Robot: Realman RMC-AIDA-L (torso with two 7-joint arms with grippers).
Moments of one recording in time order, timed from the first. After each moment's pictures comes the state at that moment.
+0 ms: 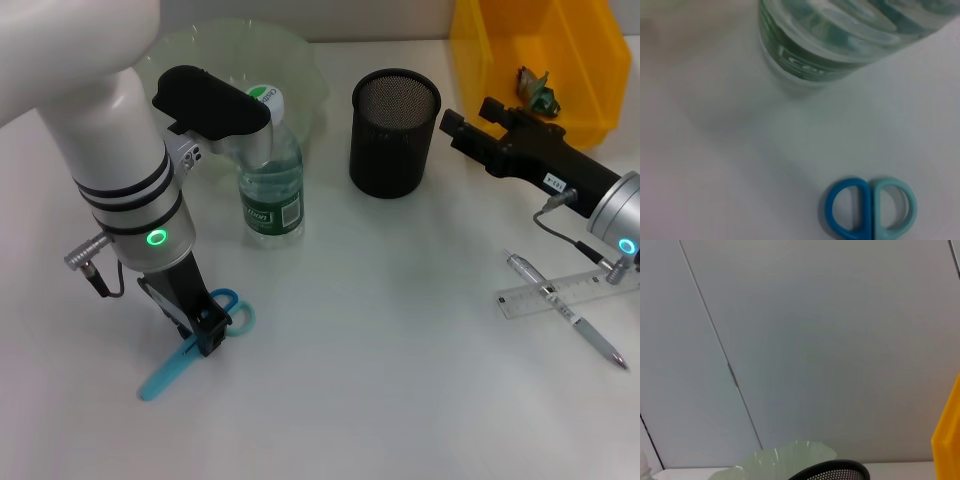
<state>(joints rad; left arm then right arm) -0.88 -2.08 1.64 0.92 2.62 1.58 -2.87 0.57 2.09 -0.76 -0.14 -1.29 -1.16 0.94</state>
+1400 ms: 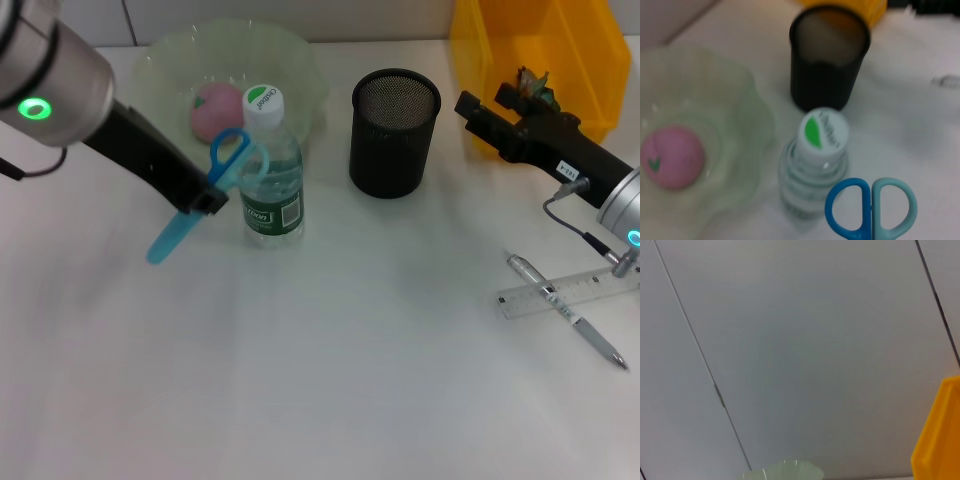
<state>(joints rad) -0.67 -2.07 1.34 1.69 2.58 1.84 -2.67 0.56 2.09 -0.74 -0.14 -1.25 -1.17 0.94</state>
